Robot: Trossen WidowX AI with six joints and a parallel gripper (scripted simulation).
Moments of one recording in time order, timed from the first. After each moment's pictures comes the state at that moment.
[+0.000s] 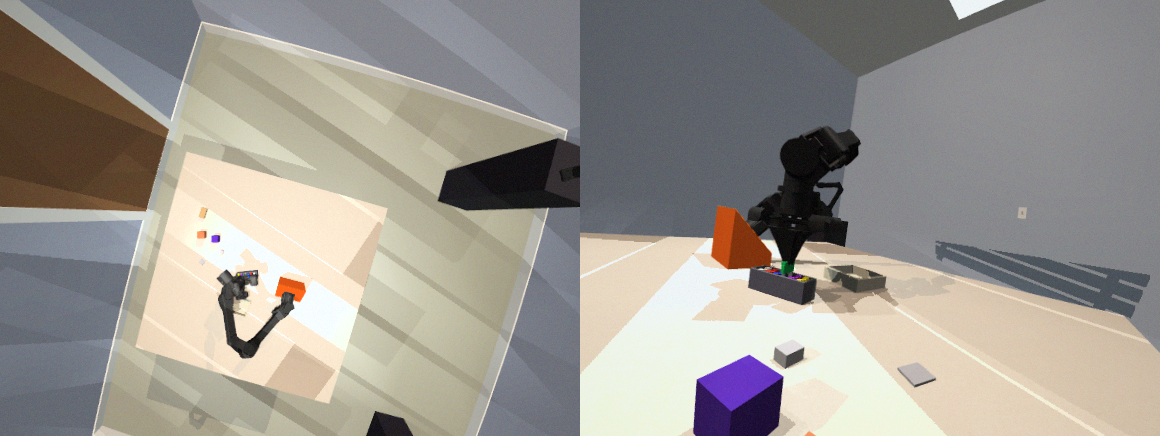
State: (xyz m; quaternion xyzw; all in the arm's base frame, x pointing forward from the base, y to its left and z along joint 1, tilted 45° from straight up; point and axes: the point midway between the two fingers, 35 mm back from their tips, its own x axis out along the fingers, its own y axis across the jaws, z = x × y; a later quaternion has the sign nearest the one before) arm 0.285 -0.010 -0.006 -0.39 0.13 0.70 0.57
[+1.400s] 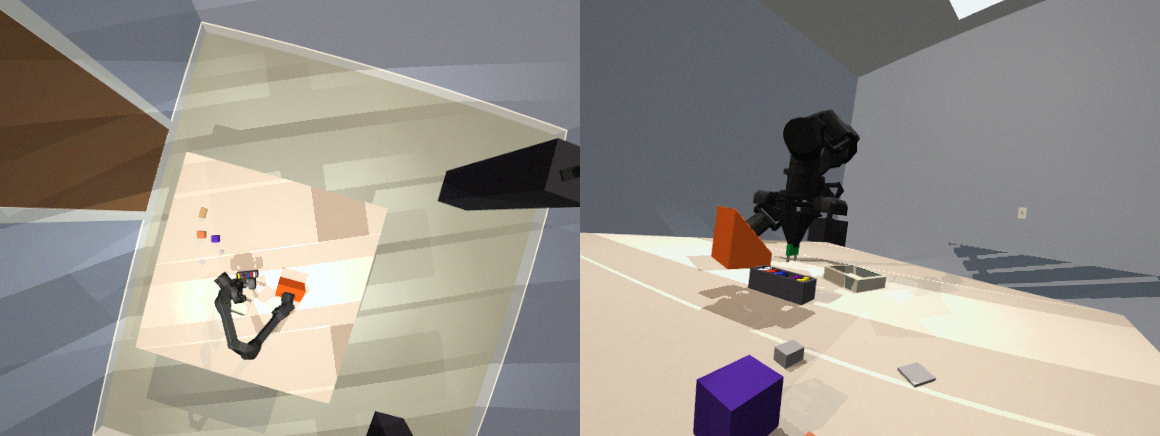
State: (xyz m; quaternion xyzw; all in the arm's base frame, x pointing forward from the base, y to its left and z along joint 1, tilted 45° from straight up) arm 0.286 -0.030 0.022 -0.39 0.14 0.70 0.58
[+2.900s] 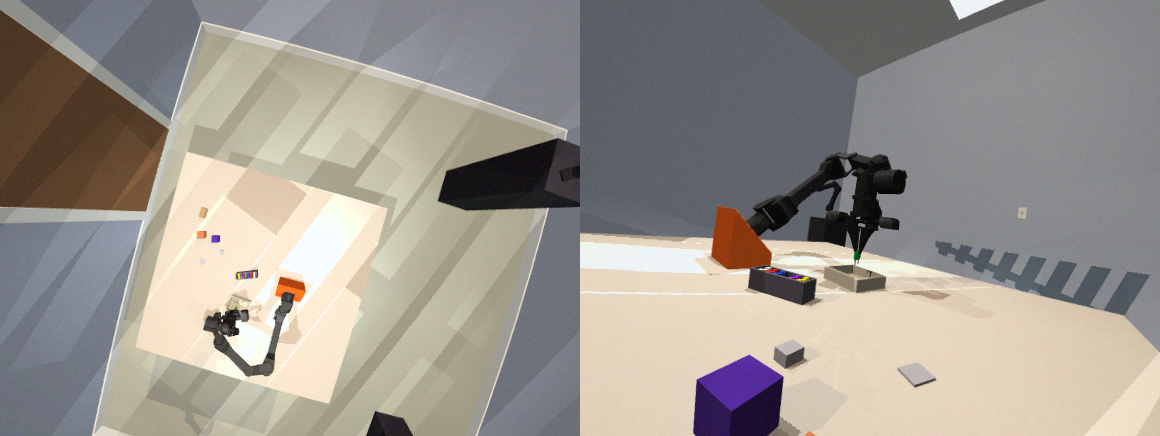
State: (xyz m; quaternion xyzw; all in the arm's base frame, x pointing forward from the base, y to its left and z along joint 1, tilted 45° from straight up) arm 0.271 0.119 0.147 -0.40 0.13 0.70 0.57
